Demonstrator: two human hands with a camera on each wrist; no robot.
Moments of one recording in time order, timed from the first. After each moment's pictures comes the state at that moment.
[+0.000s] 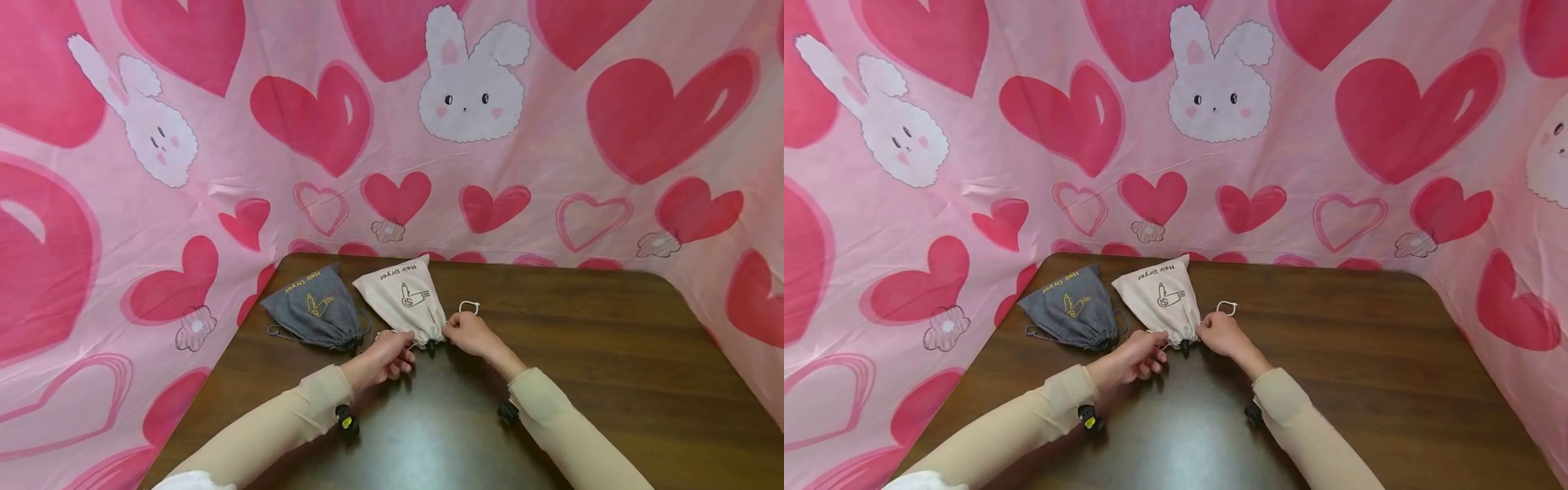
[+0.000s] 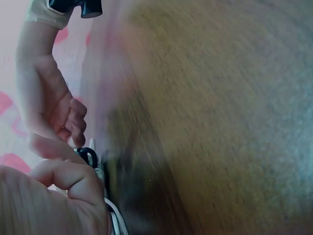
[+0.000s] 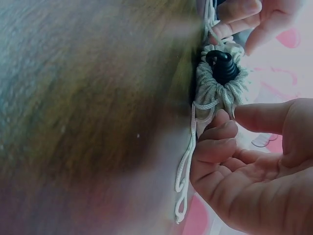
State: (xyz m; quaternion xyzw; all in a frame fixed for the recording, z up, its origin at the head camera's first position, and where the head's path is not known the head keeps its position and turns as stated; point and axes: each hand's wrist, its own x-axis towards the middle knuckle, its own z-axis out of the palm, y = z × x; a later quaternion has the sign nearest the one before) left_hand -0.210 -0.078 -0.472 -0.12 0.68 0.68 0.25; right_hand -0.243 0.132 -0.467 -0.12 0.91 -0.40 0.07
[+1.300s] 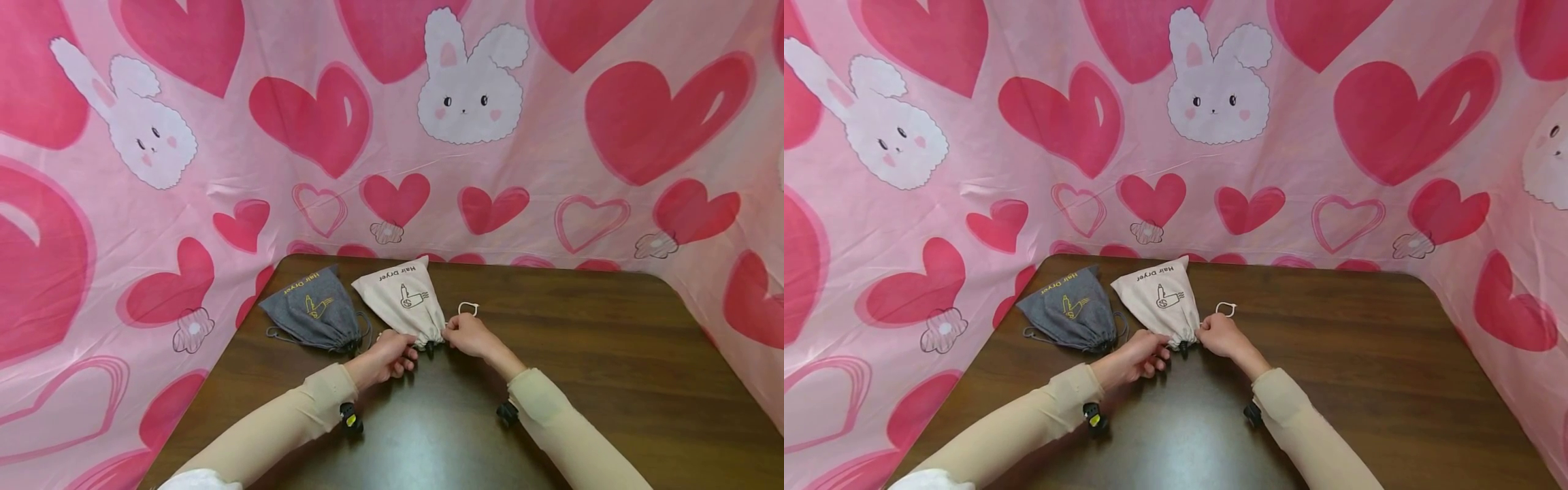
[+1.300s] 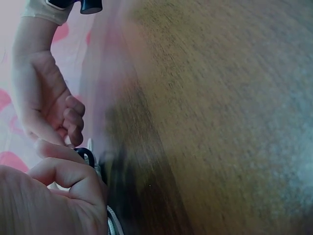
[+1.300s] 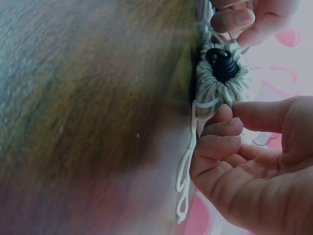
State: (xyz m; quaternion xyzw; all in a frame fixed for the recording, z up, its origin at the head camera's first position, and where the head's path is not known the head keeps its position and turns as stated) left_hand -0.217 -0.071 -0.478 -0.13 0.68 0.68 0.24; right_hand -0.242 0.133 -0.467 -0.12 0.90 -0.40 0.09
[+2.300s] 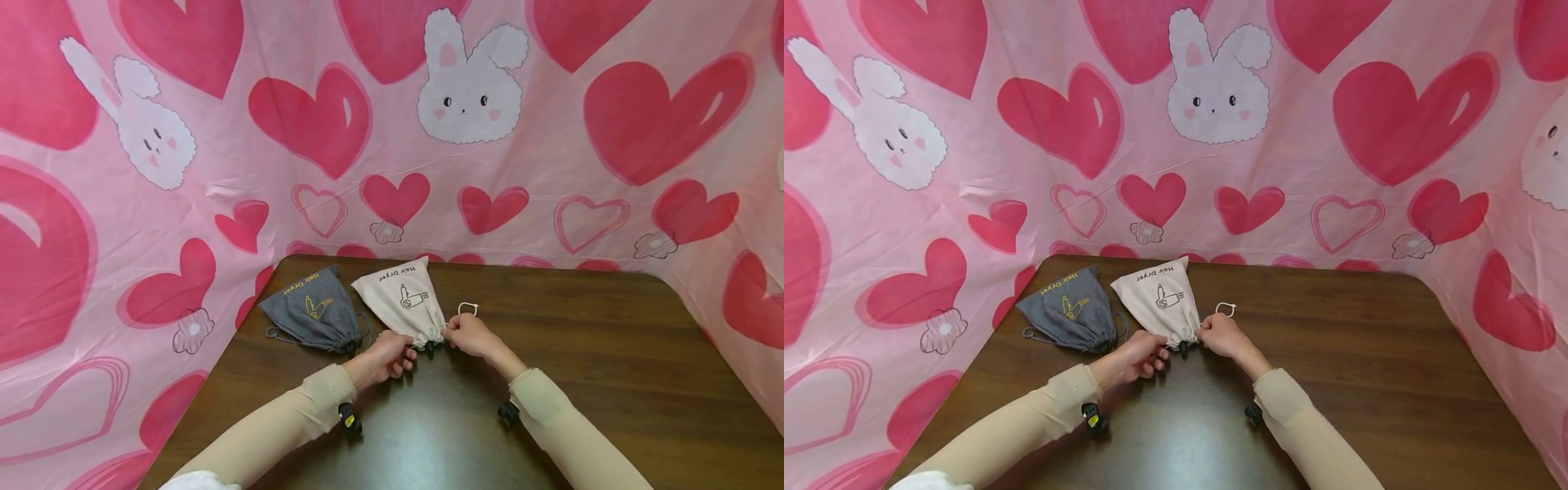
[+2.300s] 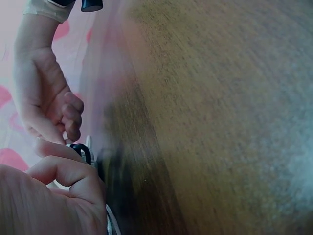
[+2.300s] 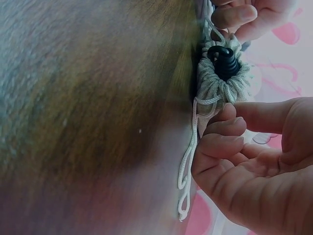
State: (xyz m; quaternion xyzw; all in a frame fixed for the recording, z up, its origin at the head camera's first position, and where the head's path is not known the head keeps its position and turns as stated) left_hand -0.219 -0.075 -0.479 -0.13 0.67 0.68 0.26; right_hand -0.243 0.135 -0.468 -0.12 0.90 -0.41 0.10
